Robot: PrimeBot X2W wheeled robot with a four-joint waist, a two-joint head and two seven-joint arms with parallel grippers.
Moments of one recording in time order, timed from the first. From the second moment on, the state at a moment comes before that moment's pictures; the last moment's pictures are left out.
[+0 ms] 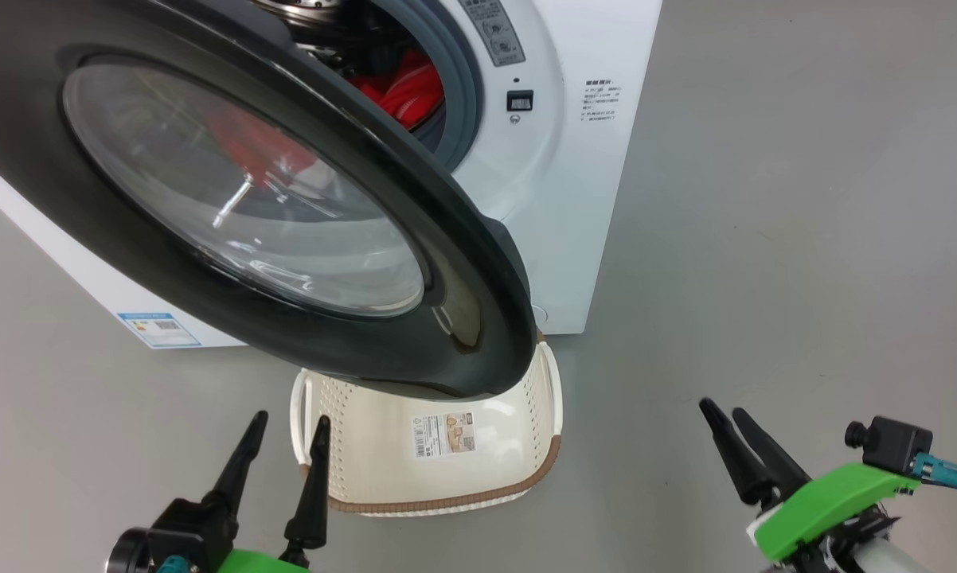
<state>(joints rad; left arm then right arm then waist) -0.08 0.04 -0.09 0.23 -0.19 -0.09 -0.25 -0.21 -0.34 0.51 0.41 1.33 0.12 -0.21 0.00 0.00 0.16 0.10</state>
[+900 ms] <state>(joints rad) -0.08 0.04 -0.07 0.22 -0.20 -0.09 -0.25 0.01 -0.10 -0.01 0.21 0.42 0.12 -0.25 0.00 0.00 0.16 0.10</state>
